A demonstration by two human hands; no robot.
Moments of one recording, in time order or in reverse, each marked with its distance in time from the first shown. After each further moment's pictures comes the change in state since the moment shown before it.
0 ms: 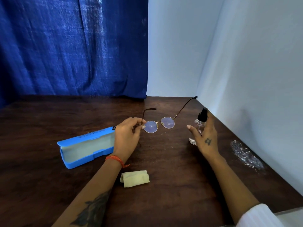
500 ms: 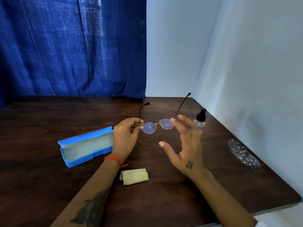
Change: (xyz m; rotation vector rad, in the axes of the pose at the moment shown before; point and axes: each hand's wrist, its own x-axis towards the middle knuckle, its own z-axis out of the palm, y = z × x) left_hand -0.003 0.002 -0.003 -0.078 -0.013 -0.093; right_hand -0.056 -0.069 0.009 -0.081 0.019 -0.512
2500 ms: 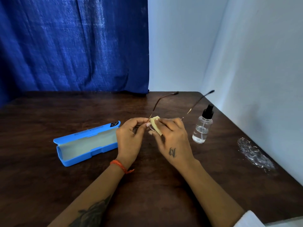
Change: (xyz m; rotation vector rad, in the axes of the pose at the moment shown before) left_hand -0.014 0.015 0.015 -0.171 0.065 -0.132; right_hand 0.016 0.005 0.043 -0.167 -0.155 -0.039
